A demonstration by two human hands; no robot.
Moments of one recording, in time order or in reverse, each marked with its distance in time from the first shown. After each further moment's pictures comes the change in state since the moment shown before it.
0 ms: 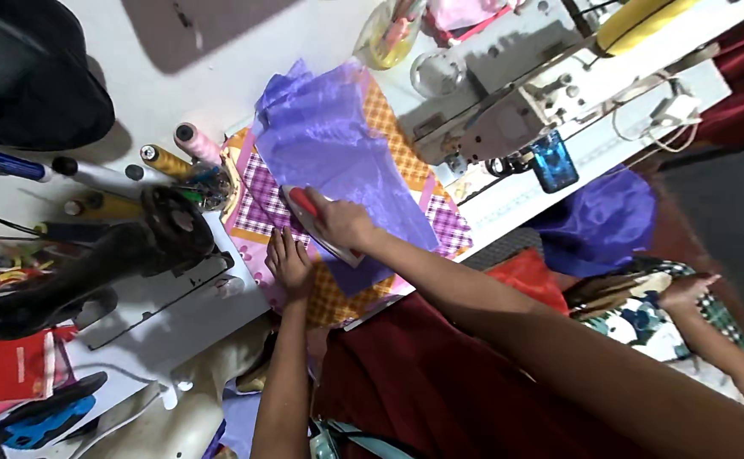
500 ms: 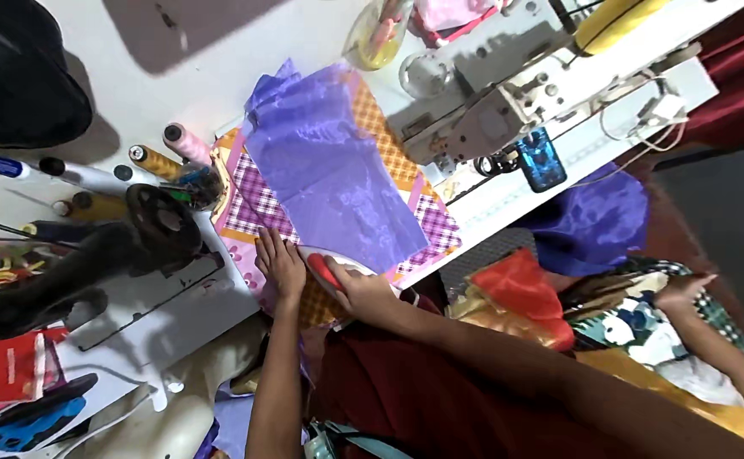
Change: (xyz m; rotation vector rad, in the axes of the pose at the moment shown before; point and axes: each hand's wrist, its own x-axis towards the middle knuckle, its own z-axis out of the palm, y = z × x) left_hand 0.000 0.017 -0.008 -0.017 -0.092 -0.071; right_hand -0.117 0.036 0.062 0.014 -0.164 -0.025
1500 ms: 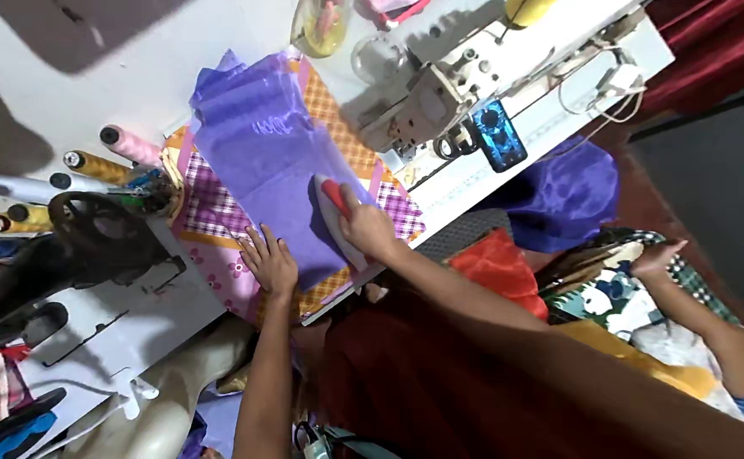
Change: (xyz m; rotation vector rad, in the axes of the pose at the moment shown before) left_hand -0.026 0.029 0.043 0.234 0.025 0.115; right_hand 0.022 0.083 -0.065 0.121 0.355 0.260
